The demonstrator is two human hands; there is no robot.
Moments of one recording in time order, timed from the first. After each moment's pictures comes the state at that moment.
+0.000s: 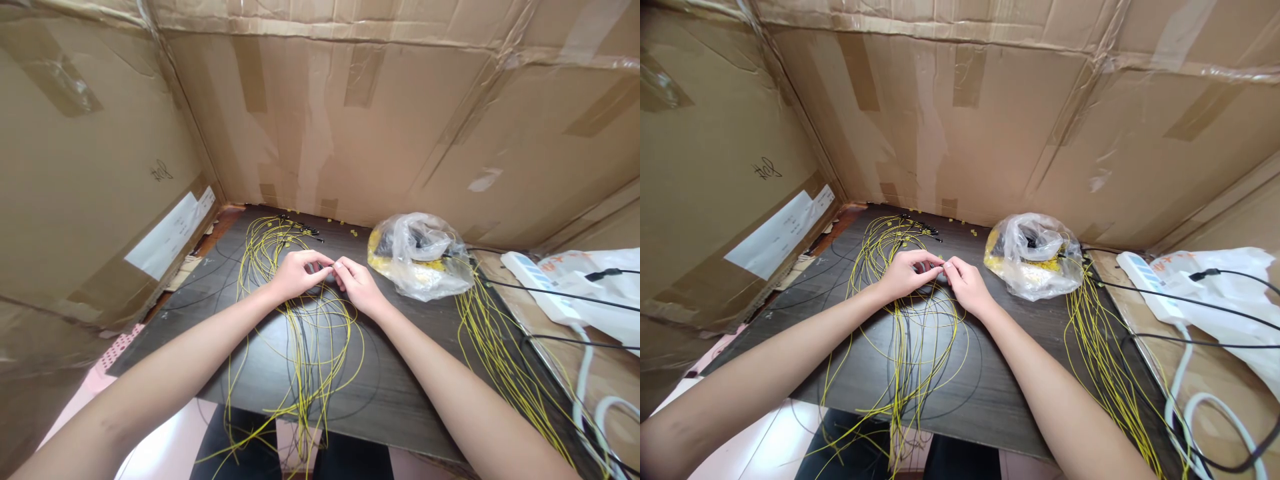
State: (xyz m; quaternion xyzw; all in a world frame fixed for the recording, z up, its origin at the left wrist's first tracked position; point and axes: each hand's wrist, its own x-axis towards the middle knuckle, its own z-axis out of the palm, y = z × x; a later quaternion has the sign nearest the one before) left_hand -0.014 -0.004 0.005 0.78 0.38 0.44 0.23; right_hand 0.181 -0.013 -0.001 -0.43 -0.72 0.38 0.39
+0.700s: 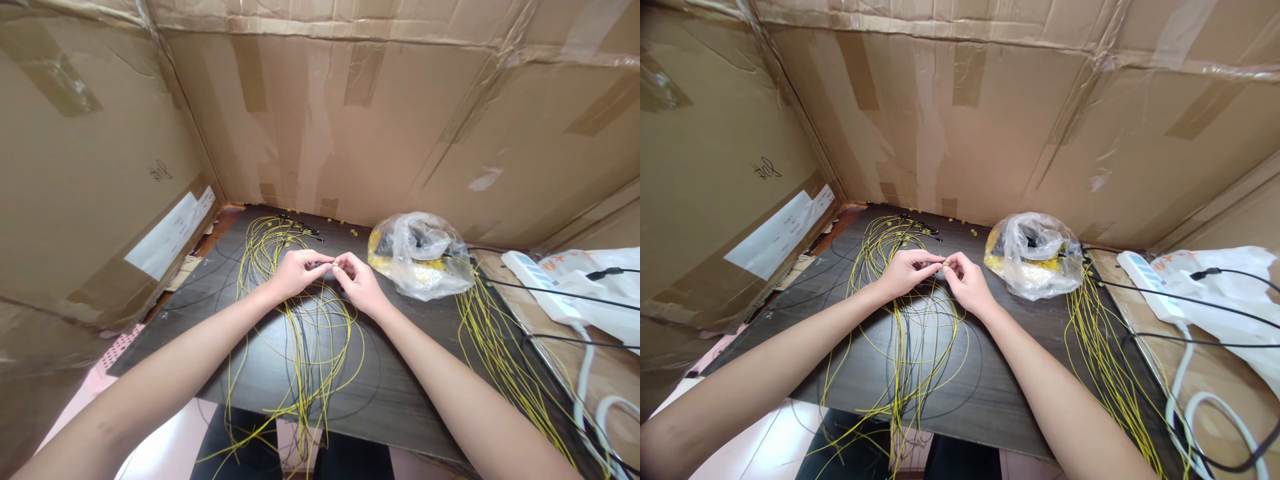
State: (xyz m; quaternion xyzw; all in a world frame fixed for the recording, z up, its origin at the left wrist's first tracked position) left_hand -0.018 0.001 0.003 0.78 0.39 0.43 0.24; right_hand 0.179 -0.014 -0.002 -0.41 -0.70 0.39 0.43
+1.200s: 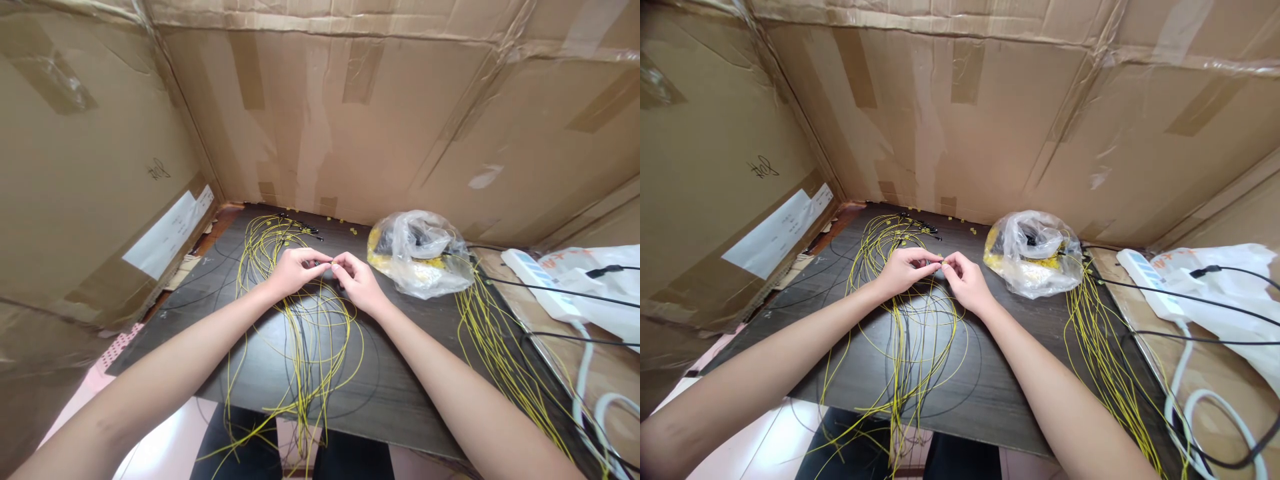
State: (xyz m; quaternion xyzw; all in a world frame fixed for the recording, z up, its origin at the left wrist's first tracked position) left_hand -0.019 0.003 0.001 0.77 0.39 0.44 0.25; right_hand 0.180 -0.015 0.000 -0.43 -0.70 0.40 0.41
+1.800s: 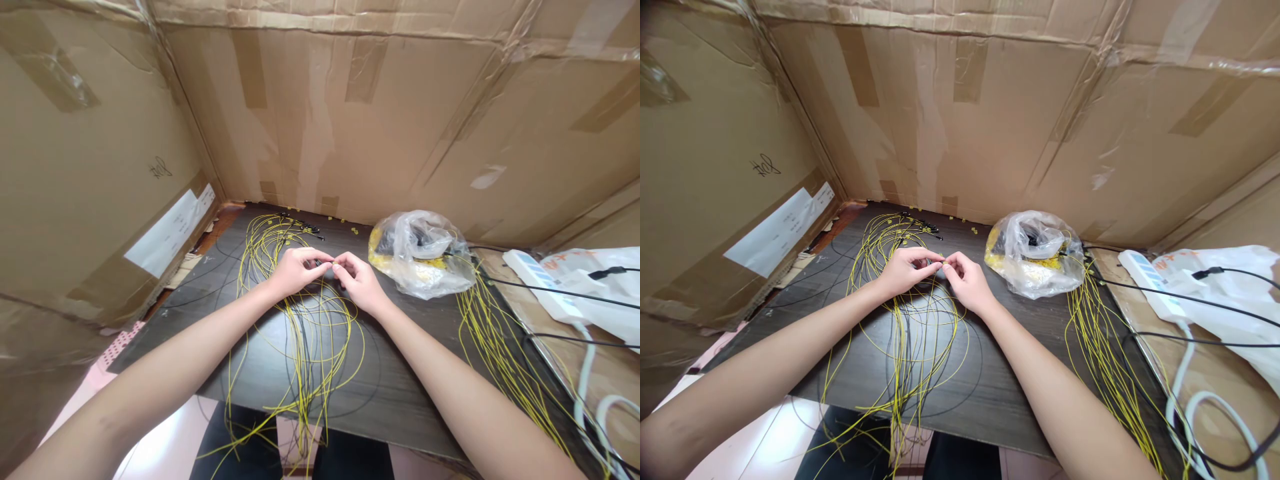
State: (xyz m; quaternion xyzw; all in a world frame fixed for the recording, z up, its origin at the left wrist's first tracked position) left_hand -0.018 0.000 0.005 0.78 0.39 0.43 0.23; right_hand 0.180 -0.014 -0.001 -0.43 -0.70 0.40 0.41
